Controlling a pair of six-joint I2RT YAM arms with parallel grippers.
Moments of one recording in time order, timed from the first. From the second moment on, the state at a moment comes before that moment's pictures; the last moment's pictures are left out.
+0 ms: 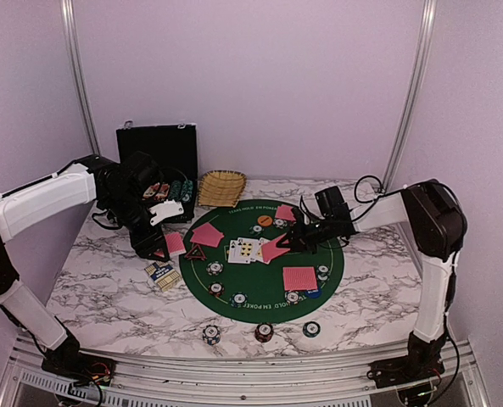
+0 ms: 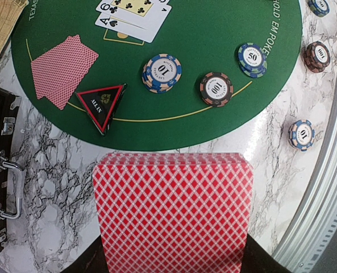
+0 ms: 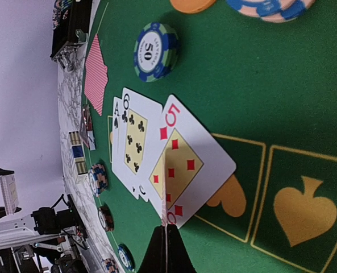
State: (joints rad) left arm -0.56 1.56 1.36 -1.09 0.21 0.59; right arm 0.42 2.03 1.19 -0.01 -0.75 0.70
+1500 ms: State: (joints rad) left arm -0.56 1.56 1.36 -1.09 0.22 0.59; right arm 0.46 1.91 1.34 -0.31 -0.44 0.51
